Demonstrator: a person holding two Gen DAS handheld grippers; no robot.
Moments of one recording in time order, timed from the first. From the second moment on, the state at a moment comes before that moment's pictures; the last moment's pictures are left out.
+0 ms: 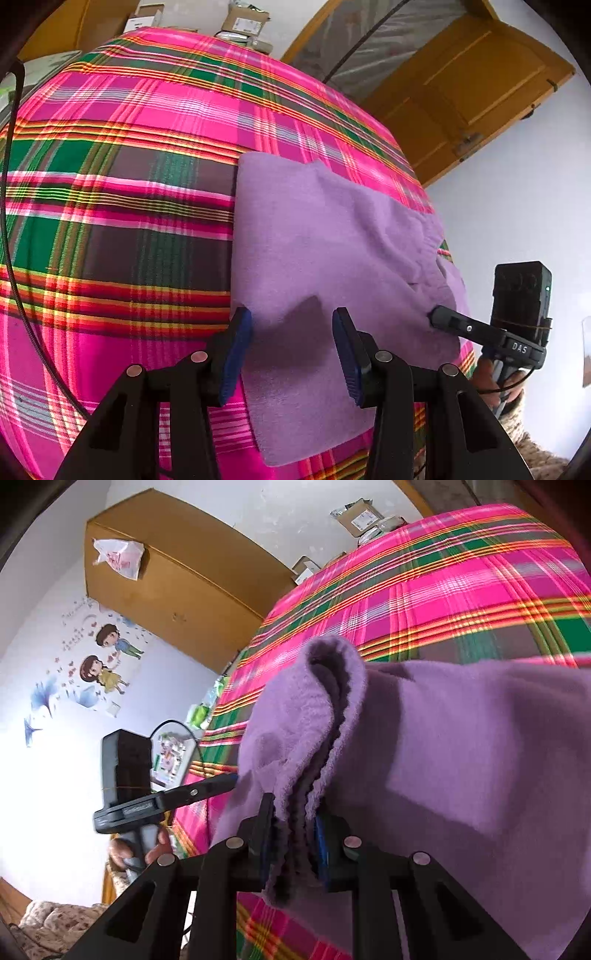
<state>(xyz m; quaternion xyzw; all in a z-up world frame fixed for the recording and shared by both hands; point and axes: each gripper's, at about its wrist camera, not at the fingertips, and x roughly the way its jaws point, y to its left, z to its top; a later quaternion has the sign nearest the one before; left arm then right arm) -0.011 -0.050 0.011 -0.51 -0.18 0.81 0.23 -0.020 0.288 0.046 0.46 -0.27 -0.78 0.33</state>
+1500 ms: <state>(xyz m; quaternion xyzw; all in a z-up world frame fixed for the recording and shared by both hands) -0.011 -0.038 0.009 -0.52 -0.16 0.81 0.23 -0.082 0.312 0.050 0.43 -0.16 -0.87 0.19</state>
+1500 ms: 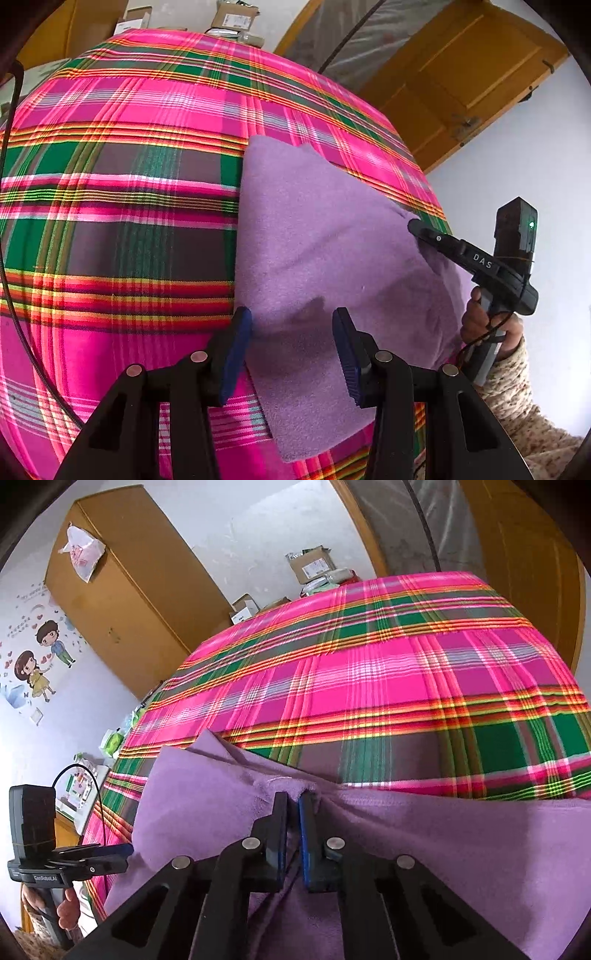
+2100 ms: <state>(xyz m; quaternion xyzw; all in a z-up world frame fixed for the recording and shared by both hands) -0.004 -0.047 0.011 -0.52 -0.16 0.81 0.21 0.000 0.282 0.056 0.41 -0.03 -0.89 0.21</state>
